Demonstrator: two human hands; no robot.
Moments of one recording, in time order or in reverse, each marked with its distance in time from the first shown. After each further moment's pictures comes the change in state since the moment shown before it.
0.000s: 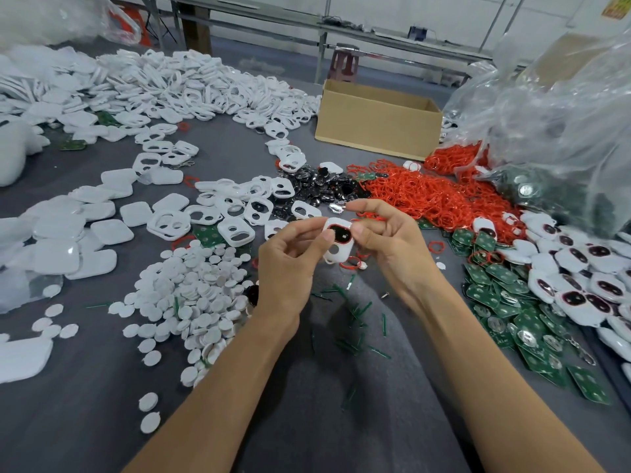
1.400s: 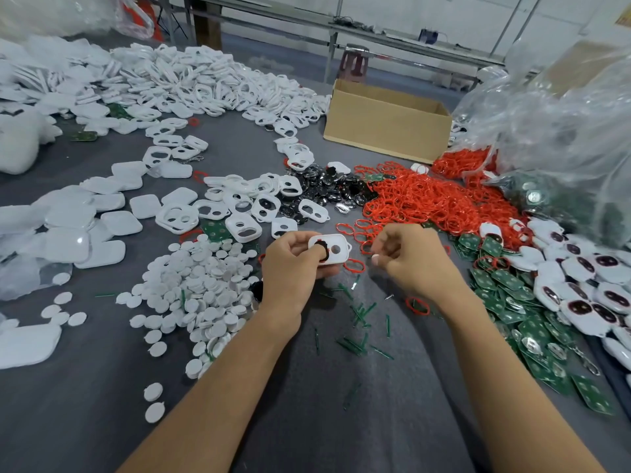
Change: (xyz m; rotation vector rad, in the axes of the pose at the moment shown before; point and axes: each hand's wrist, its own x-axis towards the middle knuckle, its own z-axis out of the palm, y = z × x) left_hand 0.004 -0.001 0.000 -0.032 0.089 -0.331; right_hand 0.004 0.000 -0.027 -1.162 0.051 0.041
